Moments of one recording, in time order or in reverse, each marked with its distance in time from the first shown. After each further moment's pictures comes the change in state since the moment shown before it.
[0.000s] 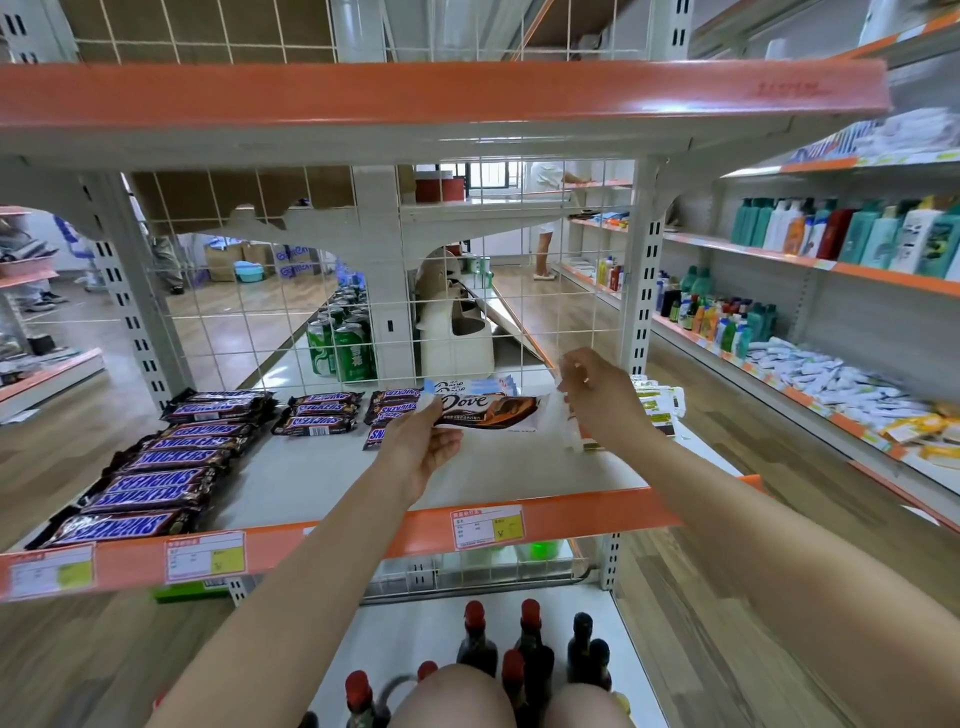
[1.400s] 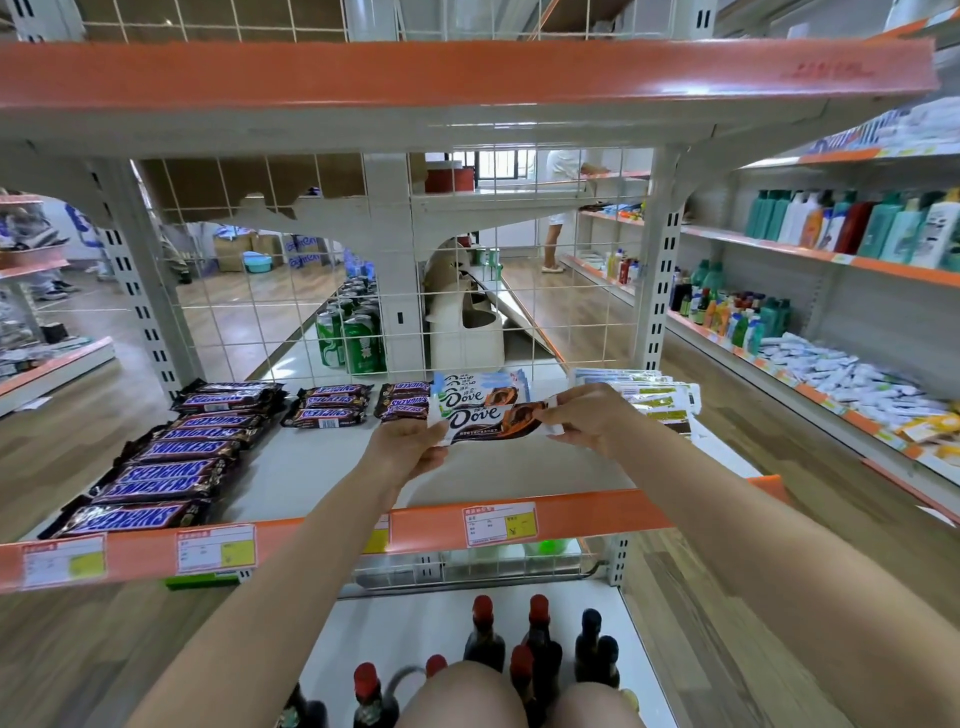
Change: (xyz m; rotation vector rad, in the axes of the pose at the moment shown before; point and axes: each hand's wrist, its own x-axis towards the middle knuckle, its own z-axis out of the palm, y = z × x) left_hand 0.005 -0.004 -0.037 0.372 -0.026 0.104; right_hand 0.015 0.001 0.027 0.547 -0.265 0.587
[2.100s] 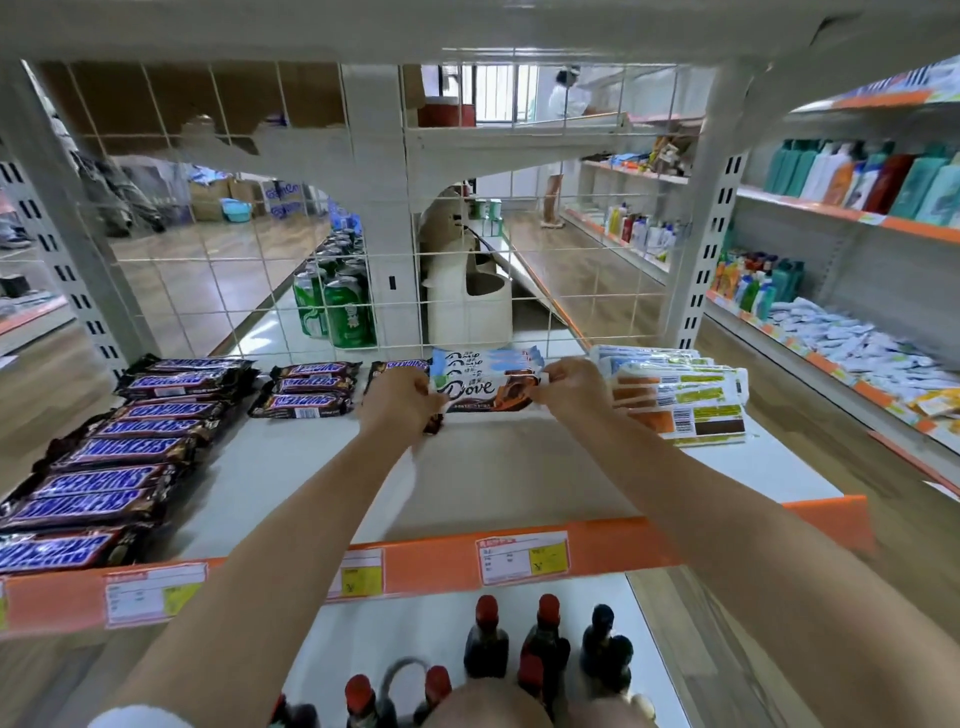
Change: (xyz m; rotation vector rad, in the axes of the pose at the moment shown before) left_hand 0.095 0.004 0.003 0.898 0.194 0.152; right_hand 0.093 0.020 0.042 -0.521 0.301 -0.236
